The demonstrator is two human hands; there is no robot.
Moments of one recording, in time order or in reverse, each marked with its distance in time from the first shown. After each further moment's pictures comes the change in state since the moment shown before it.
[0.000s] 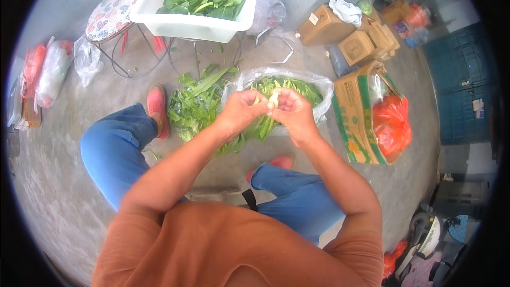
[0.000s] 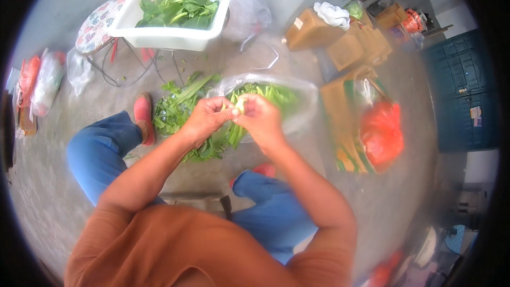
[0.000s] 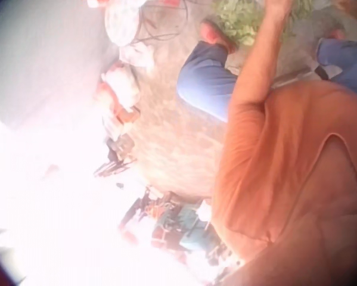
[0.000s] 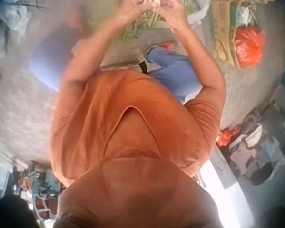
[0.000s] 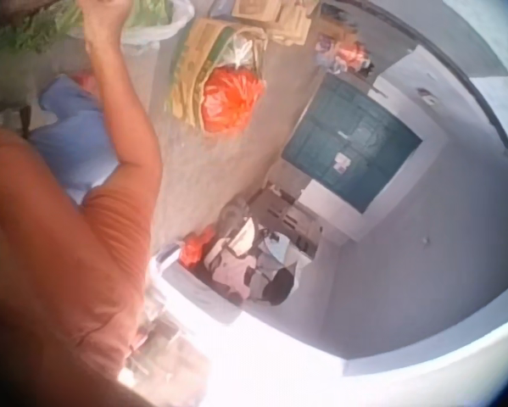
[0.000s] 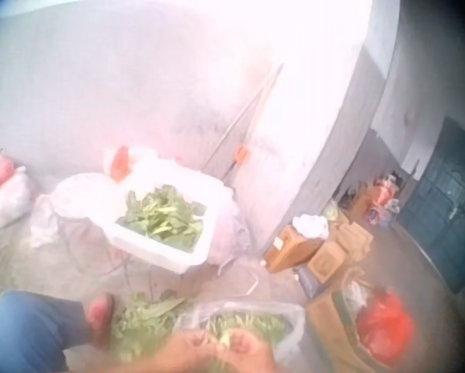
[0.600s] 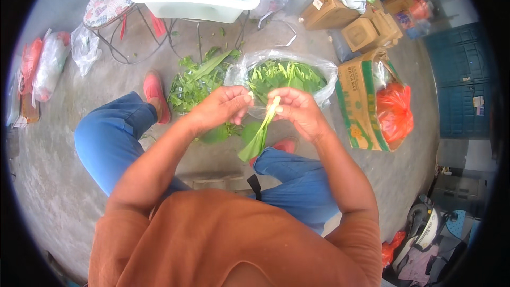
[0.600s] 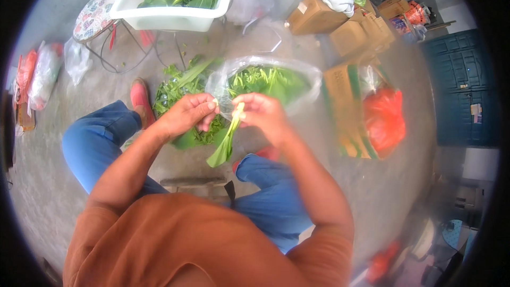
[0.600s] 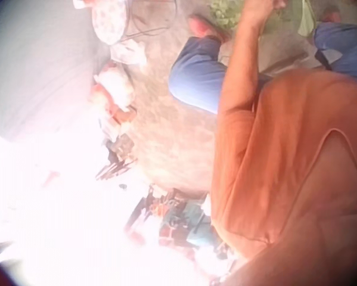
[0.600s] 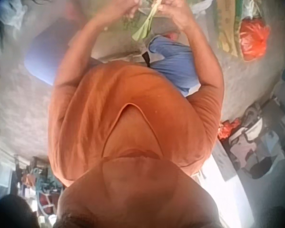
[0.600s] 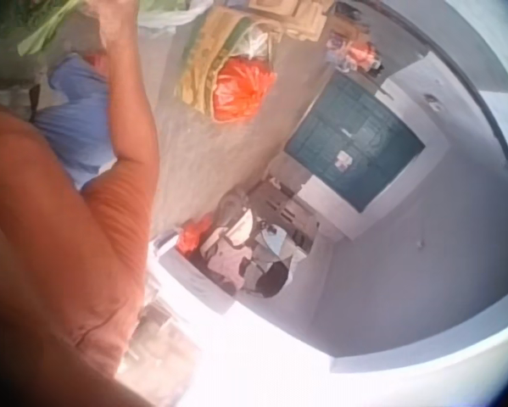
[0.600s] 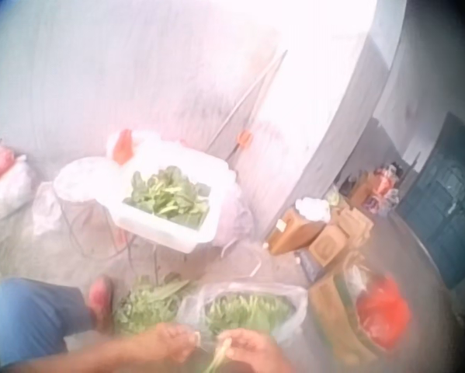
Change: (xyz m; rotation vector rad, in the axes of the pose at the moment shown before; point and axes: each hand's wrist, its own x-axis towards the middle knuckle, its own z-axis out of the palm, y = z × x) left_hand -0.037 -0.012 -0.046 0.055 -0.276 0.001; right_hand -0.024 -0.001 -0.002 0.099 -0.262 0.170
